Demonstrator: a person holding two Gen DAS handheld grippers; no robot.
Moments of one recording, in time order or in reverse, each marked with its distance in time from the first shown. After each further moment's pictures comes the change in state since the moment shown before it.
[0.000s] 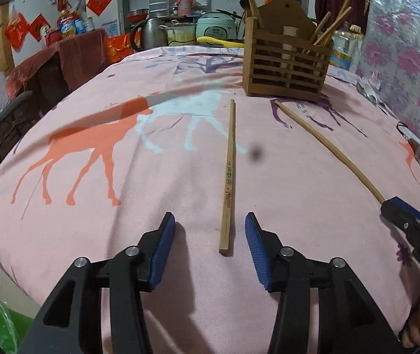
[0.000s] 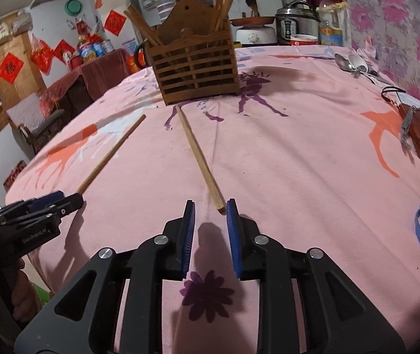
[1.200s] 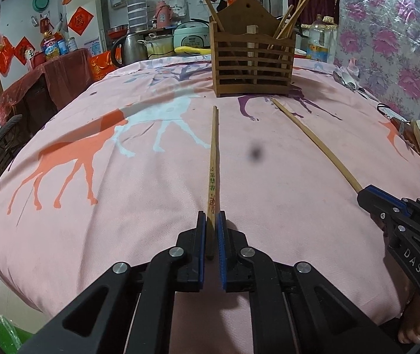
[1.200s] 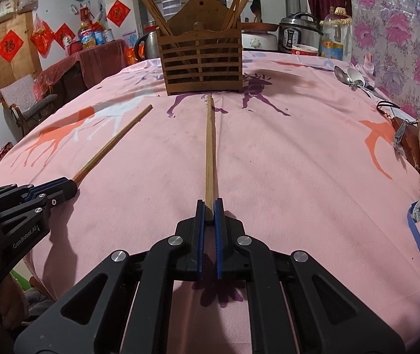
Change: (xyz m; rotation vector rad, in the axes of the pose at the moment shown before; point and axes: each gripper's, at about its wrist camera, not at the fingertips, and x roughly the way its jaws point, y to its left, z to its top) left arm -0.011 -0.029 -0.017 0.106 -0.045 -0.025; right arm -0.004 0.016 -0.015 -0.082 -0.021 -0.065
